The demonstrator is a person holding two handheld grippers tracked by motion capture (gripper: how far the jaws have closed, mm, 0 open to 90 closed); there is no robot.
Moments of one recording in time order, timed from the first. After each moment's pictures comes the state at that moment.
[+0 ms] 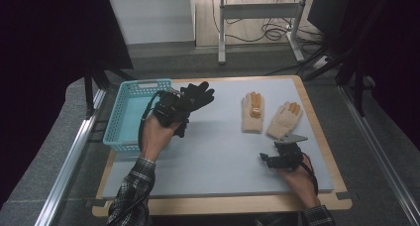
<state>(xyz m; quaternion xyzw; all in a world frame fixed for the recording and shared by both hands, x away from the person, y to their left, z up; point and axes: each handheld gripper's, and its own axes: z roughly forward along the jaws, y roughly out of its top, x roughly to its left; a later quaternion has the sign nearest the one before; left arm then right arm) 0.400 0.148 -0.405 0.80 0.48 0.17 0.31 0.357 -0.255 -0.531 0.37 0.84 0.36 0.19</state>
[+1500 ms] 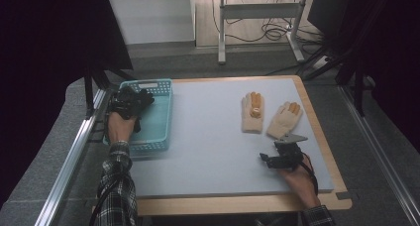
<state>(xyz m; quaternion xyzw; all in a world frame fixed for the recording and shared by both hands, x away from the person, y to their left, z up) 0.470 0.303 -0.487 0.70 0.68 0.17 0.14 0.357 -0.255 -0.531 0.37 0.84 0.36 0.19</state>
